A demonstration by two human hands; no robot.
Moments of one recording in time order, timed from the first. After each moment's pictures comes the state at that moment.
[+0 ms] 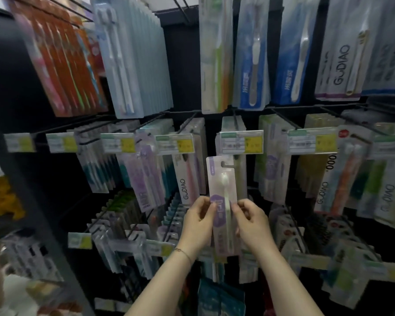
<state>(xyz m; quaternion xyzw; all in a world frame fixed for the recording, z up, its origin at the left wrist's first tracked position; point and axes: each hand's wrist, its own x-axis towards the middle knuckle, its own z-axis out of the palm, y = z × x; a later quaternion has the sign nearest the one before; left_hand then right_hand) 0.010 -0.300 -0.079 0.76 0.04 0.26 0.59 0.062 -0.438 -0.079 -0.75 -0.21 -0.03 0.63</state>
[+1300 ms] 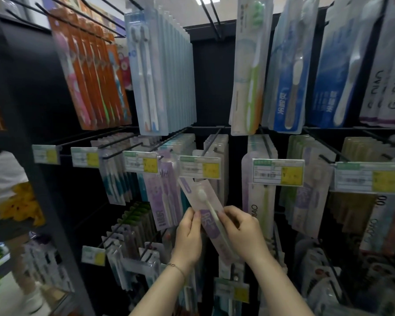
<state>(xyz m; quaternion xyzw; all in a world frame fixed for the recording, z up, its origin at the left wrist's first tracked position) 0.013 -0.242 -0.068 0.71 0.12 0.33 0.61 0.084 -0.370 -0.049 -0.78 -0.33 -0.07 0.53</state>
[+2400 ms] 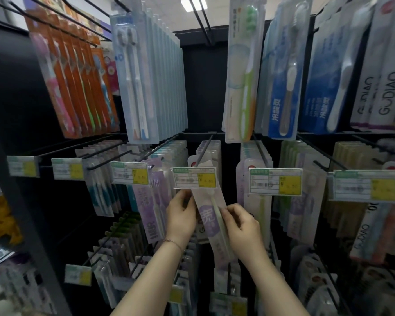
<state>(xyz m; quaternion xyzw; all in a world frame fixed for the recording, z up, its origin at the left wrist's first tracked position) 0.057 -0.220 -0.021 0.69 0.11 0.39 0.60 0.103 -0.363 -0.049 -0.75 -0.28 -0.09 0.60</state>
